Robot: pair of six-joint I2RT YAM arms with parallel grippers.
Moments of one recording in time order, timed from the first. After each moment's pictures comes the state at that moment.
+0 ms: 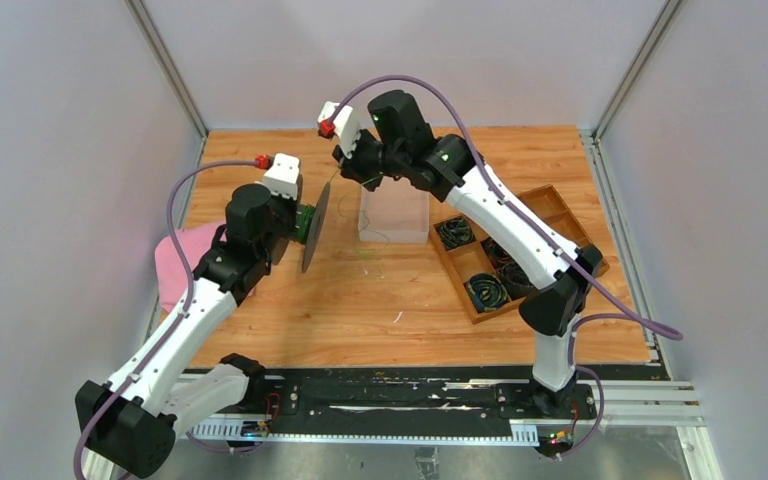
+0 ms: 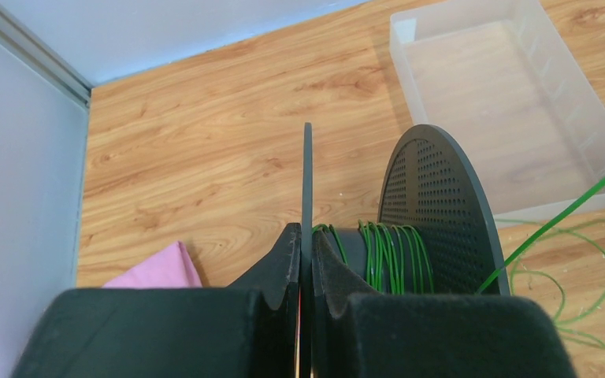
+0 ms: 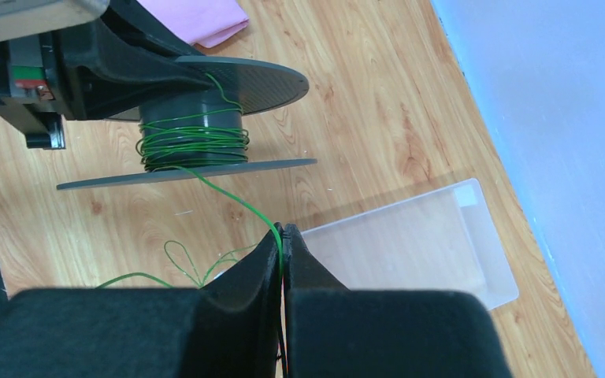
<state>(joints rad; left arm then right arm) -0.39 0.97 0.86 -0.15 -0.25 0.12 0.82 1.90 2.16 -0.76 -0.25 -0.39</state>
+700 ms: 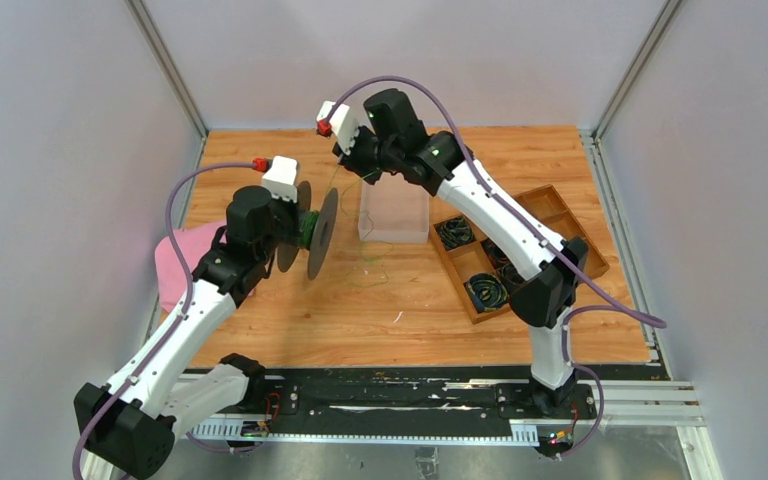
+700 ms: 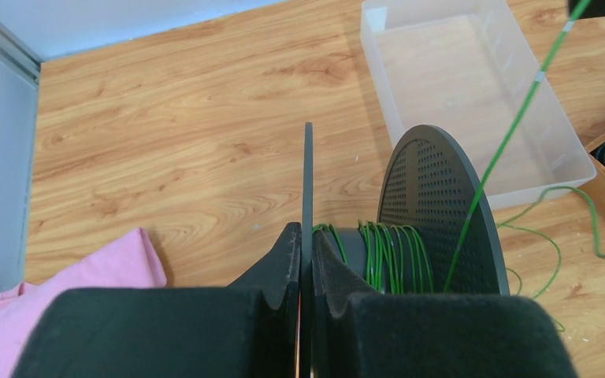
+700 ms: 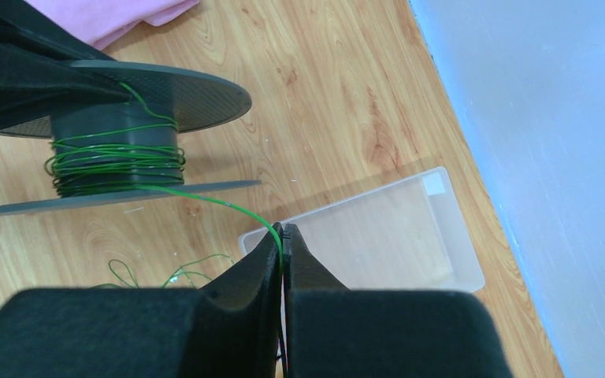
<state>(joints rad) -0.39 0.96 0.85 -0.19 -0.21 0.03 0.80 1.97 2.20 -0.75 -0.20 -0.45</state>
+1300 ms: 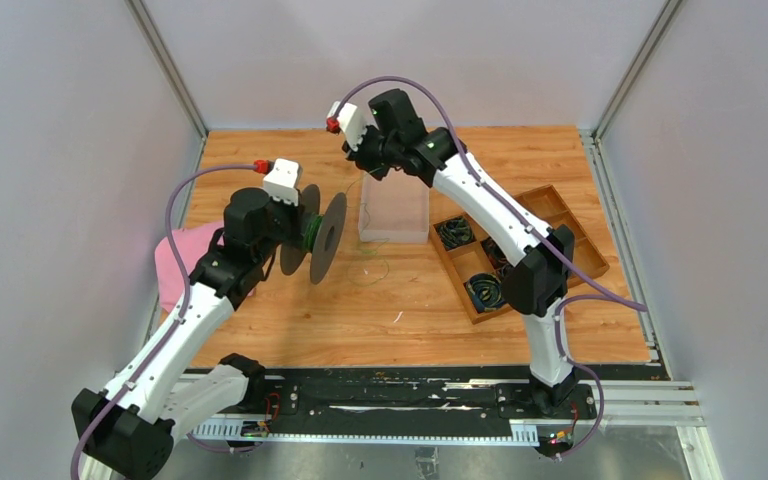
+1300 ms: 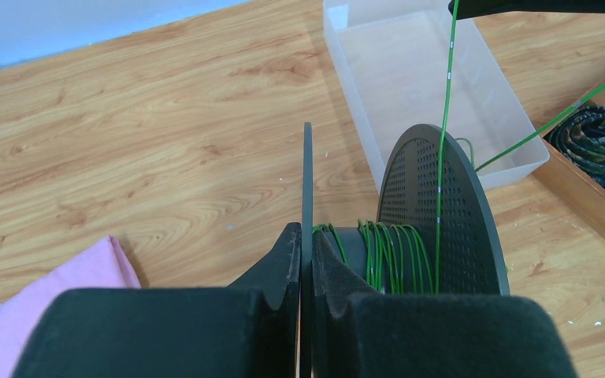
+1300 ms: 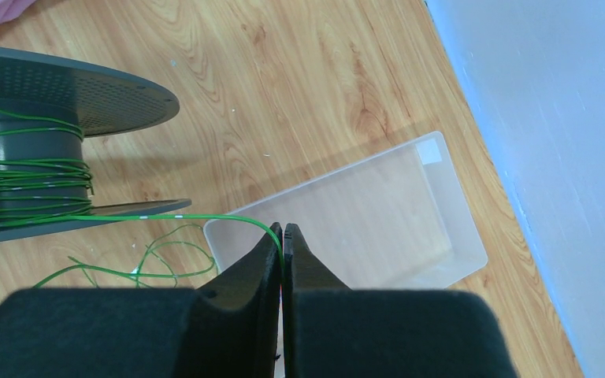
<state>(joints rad) -0.39 0.93 0.85 -0.21 -0.12 0.02 0.73 2.06 2.21 -0.73 -0.19 -0.47</state>
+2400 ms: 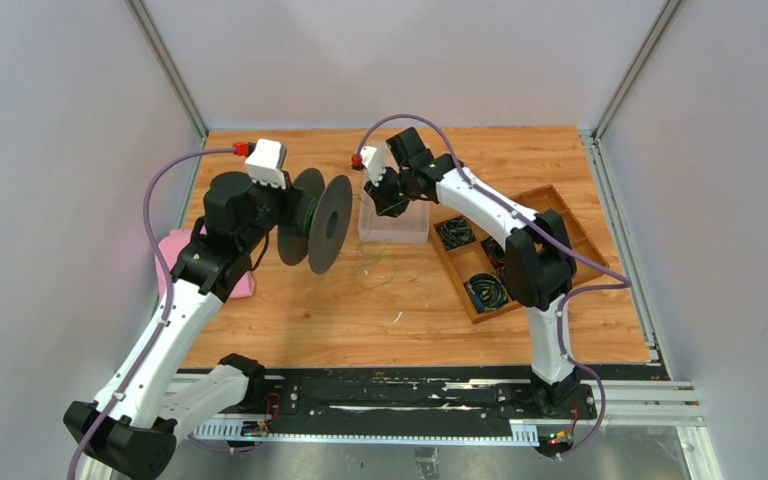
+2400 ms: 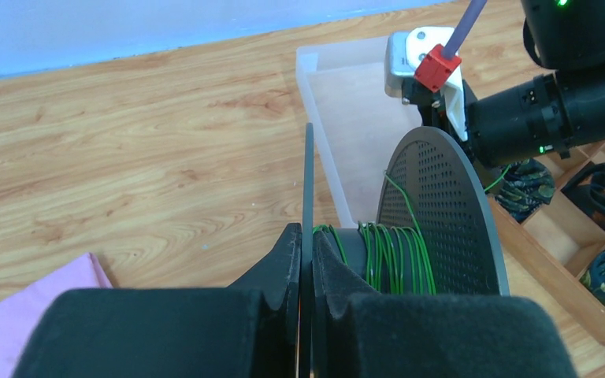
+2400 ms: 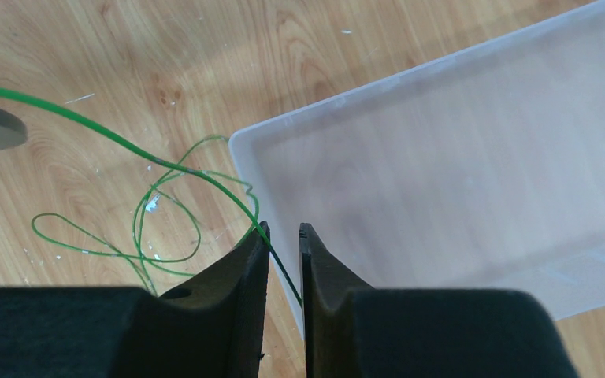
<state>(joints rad) -0.36 0.94 1.02 -0.33 -0.04 -0.08 0.63 2.07 1.82 -0.61 -0.38 -0.44</state>
